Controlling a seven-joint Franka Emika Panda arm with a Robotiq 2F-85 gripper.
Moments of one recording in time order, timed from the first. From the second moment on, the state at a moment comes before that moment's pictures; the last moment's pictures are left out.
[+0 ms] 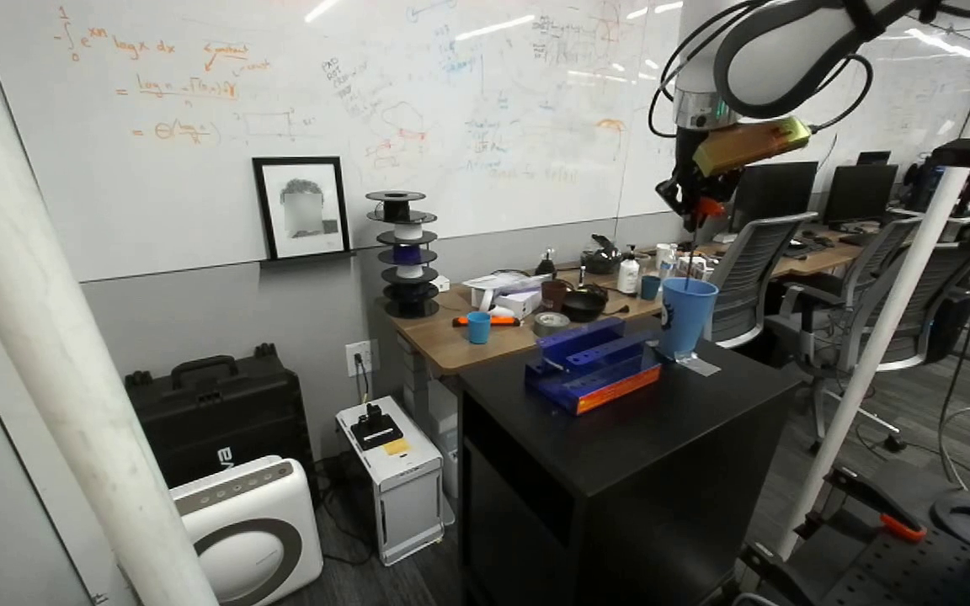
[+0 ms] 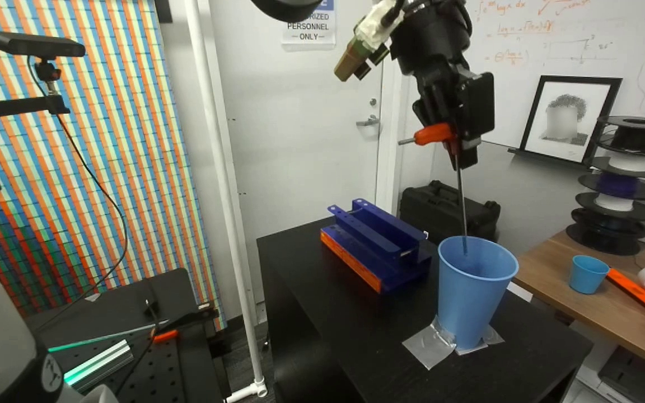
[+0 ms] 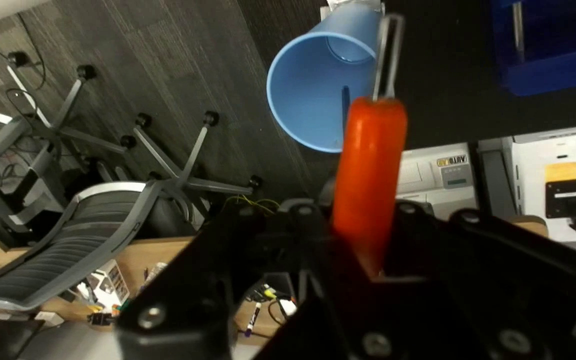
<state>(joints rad) -0.12 -0.18 0.08 -2.32 -0.53 2.27 0.60</state>
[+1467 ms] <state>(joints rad) -0.03 -0.18 0.04 -2.30 -0.52 2.30 0.61</state>
